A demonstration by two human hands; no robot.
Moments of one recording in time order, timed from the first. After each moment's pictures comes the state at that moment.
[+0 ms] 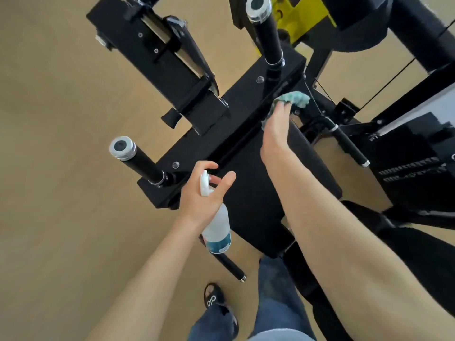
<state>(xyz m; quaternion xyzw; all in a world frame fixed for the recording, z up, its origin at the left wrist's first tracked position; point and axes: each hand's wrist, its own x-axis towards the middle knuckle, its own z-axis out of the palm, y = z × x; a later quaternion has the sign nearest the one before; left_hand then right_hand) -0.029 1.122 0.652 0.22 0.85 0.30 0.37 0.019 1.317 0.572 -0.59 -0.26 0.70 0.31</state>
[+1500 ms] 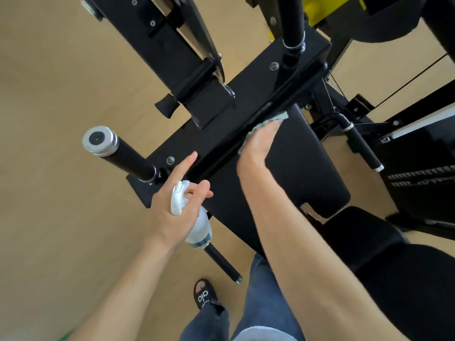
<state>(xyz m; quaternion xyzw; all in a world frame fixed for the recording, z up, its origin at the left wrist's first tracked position) -0.053 1.090 0.642 0.25 0.83 0.37 0.34 -0.027 1.277 0.514 -0.60 -0.14 0.71 0.35</state>
